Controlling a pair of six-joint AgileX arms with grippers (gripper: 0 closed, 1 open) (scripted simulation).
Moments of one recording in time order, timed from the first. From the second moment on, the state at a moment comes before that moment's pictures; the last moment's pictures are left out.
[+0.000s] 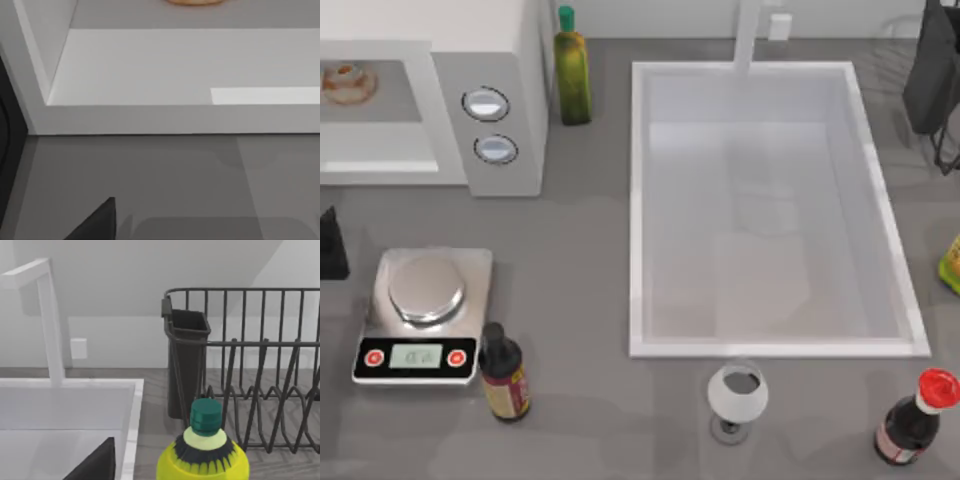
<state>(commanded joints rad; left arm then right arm) 0.31 1.83 0.43 0.98 0.33 0.15 0.00 0.00 0.00 0.00 0.00 0.00</state>
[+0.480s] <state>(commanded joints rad) 0.30 1.57 0.53 0.61 0.33 0.15 0.00 0.00 0.00 0.00 0.00 0.00</state>
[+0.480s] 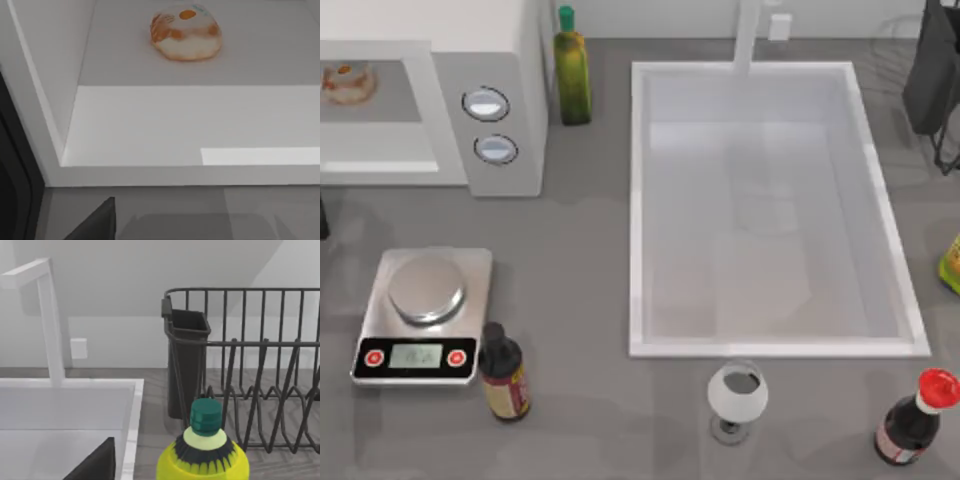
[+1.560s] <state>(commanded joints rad) 0.23 1.13 0.45 0.30 0.24 0.11 0.00 0.00 0.00 0.00 0.00 0.00</state>
